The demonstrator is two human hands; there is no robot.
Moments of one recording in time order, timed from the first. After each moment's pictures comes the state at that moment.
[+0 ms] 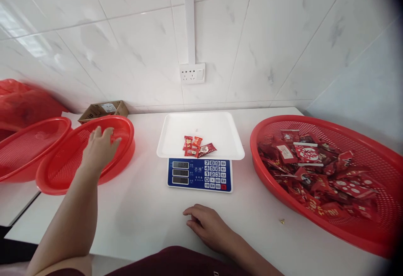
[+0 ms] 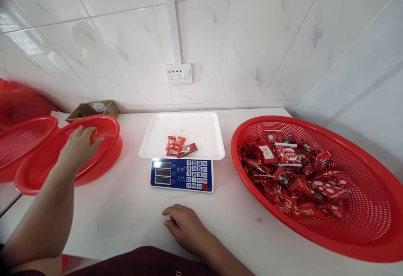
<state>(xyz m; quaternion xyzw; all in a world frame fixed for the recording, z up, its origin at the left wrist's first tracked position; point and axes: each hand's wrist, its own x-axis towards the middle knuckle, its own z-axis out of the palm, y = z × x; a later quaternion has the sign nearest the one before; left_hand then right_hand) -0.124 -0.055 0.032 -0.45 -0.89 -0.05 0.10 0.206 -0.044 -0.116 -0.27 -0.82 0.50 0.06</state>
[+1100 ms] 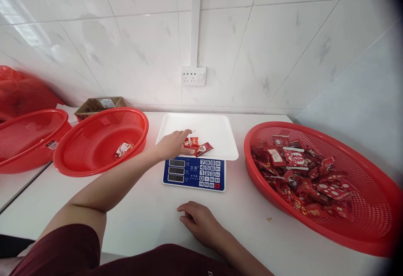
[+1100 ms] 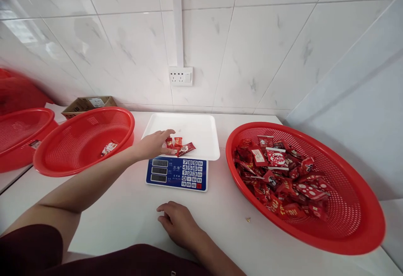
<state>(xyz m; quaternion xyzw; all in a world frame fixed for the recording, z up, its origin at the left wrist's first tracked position) 0.006 0.038 0.005 -0.72 -0.68 -0.02 -0.13 0.205 -0.046 -0.122 -0.28 -0.83 0.48 0.07</state>
